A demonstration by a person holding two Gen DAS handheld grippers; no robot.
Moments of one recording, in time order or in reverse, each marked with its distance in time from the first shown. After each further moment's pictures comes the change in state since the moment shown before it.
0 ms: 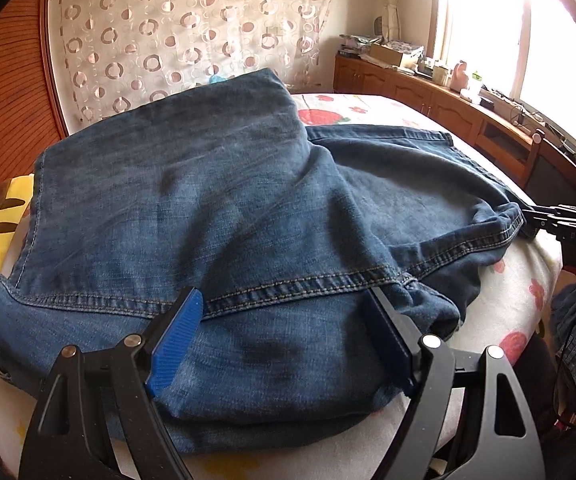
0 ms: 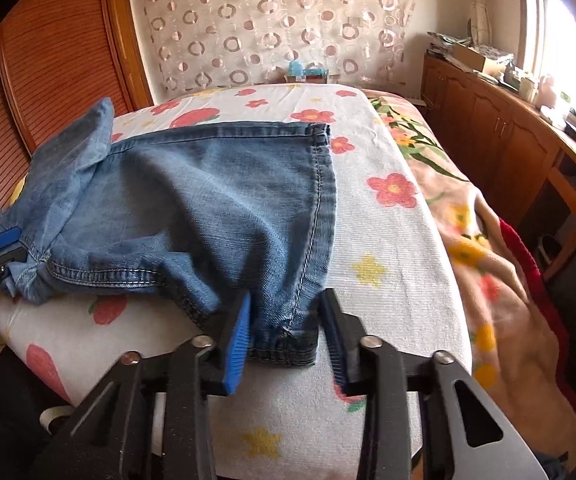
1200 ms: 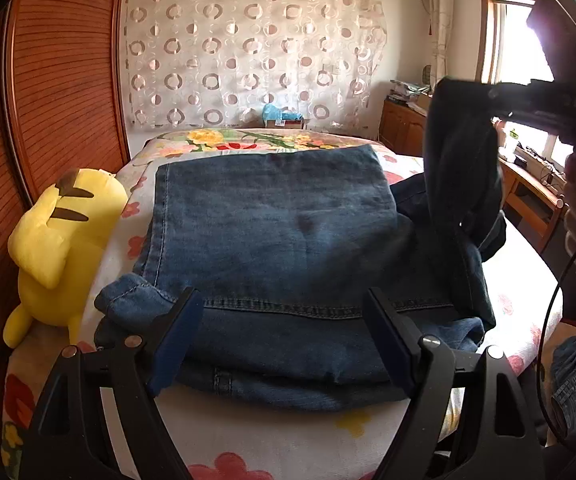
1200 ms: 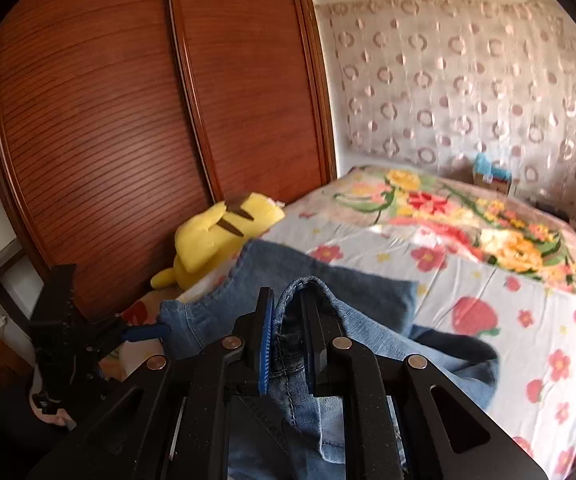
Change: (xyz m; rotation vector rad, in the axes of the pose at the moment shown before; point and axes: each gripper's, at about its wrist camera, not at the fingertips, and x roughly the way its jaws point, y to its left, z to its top) left arm -0.066 0.077 0.000 -0.148 -0.121 0.102; right arm -0.018 0.200 0.166 -0.325 -0.183 0.526
